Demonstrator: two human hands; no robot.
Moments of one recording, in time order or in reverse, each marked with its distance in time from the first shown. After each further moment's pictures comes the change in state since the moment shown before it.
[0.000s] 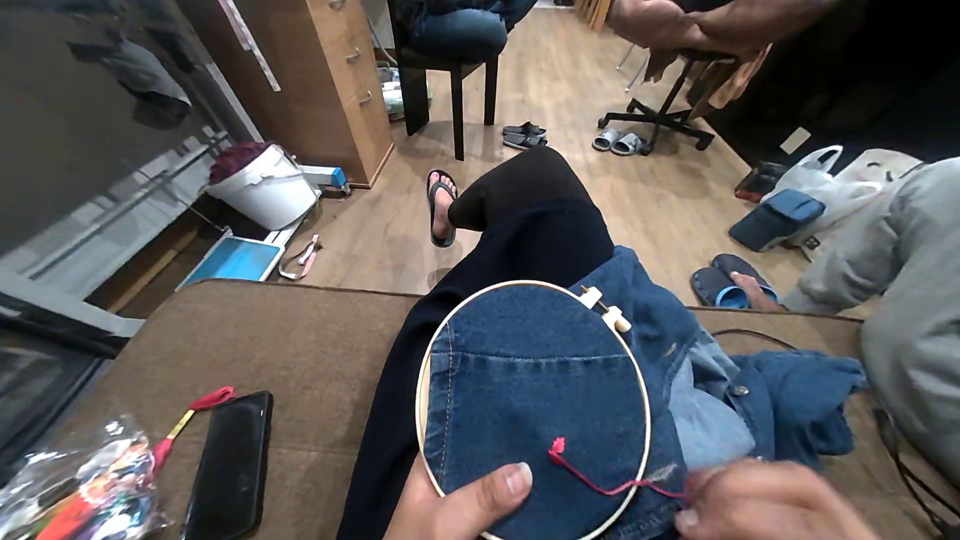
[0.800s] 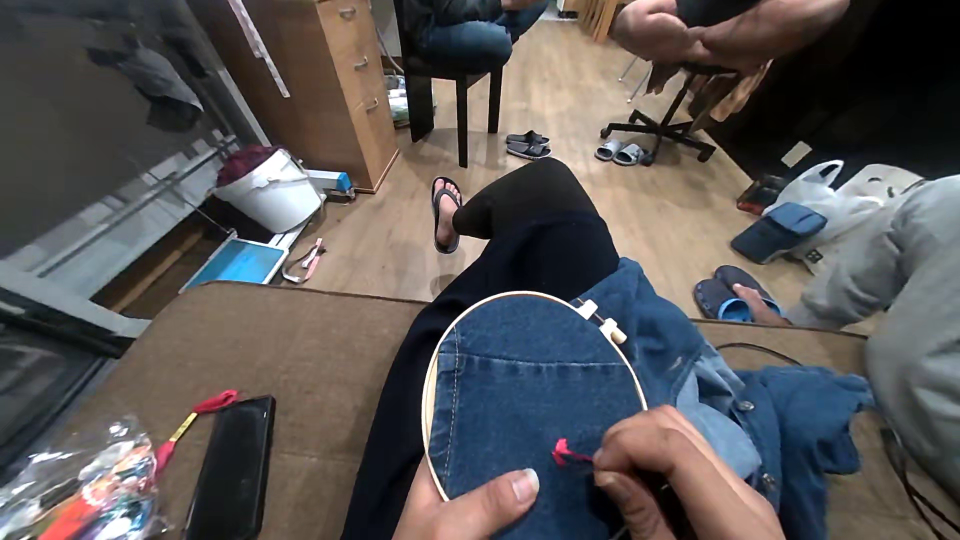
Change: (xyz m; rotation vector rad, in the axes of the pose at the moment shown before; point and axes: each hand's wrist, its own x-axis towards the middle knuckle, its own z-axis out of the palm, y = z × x) left_hand 0.000 0.008 0.007 0.022 0.064 -0.019; right_hand 0.028 0.013 0.027 -0.121 -0.097 -0.024
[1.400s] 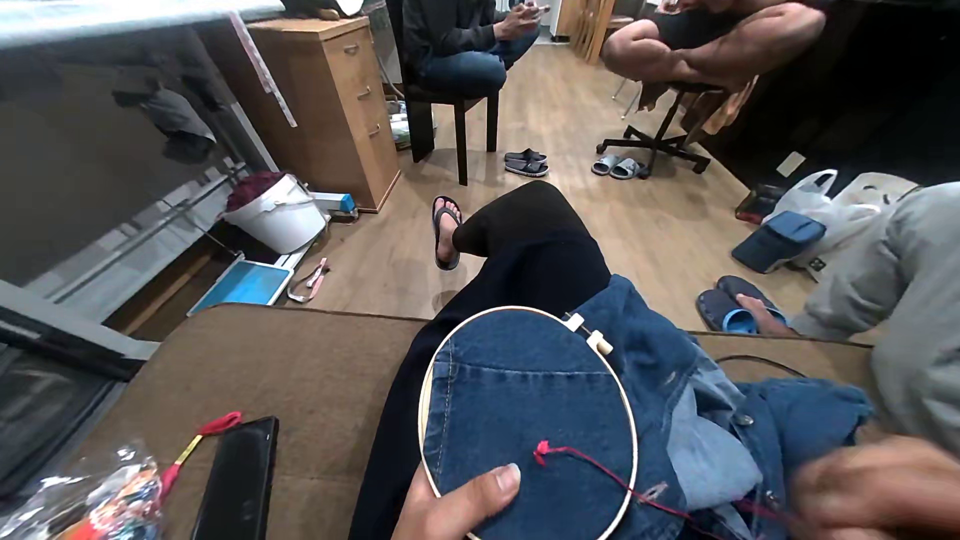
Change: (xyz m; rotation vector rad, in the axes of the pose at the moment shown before) left_hand 0.008 0.000 0.002 -0.088 0.042 -0.036; right_hand -0.010 0.001 -0.103 0.131 -0.020 0.080
